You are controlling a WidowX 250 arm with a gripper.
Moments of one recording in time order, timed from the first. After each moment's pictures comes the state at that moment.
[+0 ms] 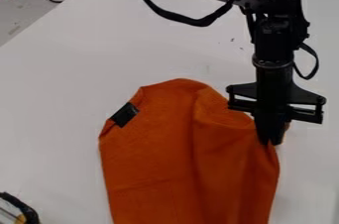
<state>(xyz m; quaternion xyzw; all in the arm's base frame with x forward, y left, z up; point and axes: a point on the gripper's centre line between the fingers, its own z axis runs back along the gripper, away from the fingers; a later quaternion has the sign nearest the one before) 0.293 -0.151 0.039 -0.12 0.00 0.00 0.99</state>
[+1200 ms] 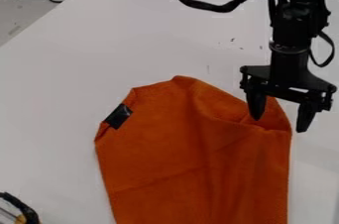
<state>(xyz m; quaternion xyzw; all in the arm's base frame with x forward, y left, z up) 0.319 -0.152 0.051 -0.08 -0.03 -0.05 1.00</state>
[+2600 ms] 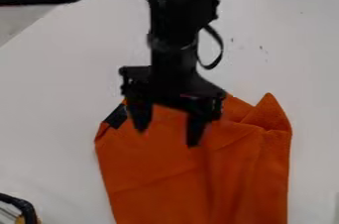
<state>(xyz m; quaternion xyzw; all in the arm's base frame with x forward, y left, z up) 0.204 -0.054 0.093 -0.01 -0.02 0.05 1.00</state>
